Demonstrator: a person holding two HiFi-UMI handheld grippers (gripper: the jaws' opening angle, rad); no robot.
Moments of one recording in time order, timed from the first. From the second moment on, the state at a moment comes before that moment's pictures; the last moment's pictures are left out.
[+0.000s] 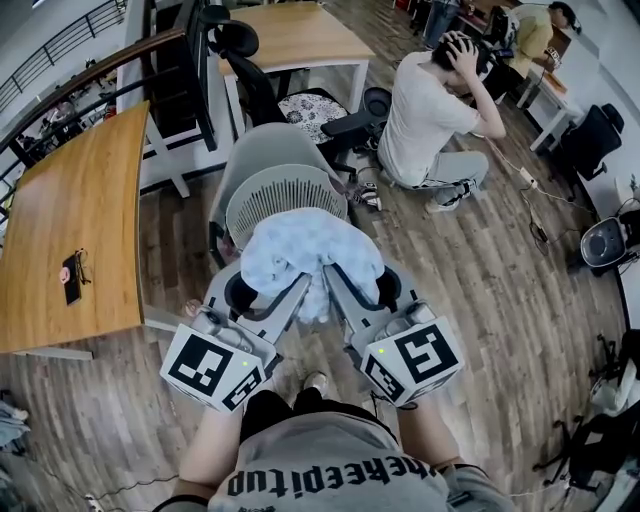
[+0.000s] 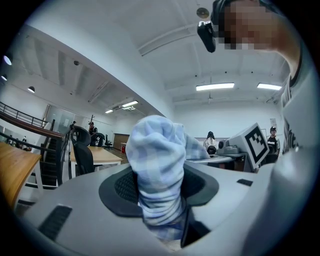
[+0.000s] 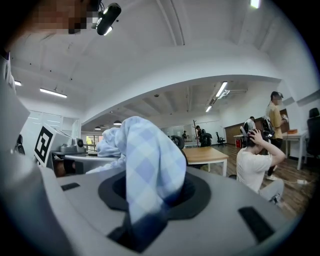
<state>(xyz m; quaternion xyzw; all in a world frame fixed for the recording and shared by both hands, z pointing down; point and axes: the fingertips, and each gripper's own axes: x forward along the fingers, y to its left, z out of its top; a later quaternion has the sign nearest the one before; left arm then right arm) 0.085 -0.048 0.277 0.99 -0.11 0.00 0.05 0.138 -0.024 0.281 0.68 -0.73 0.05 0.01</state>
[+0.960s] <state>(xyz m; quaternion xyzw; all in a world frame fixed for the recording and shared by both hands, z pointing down) 0.118 -0.085 0.292 0.99 -0.10 0.02 0.07 0.170 -0.058 0.296 0.70 -0.71 0.07 0.01</state>
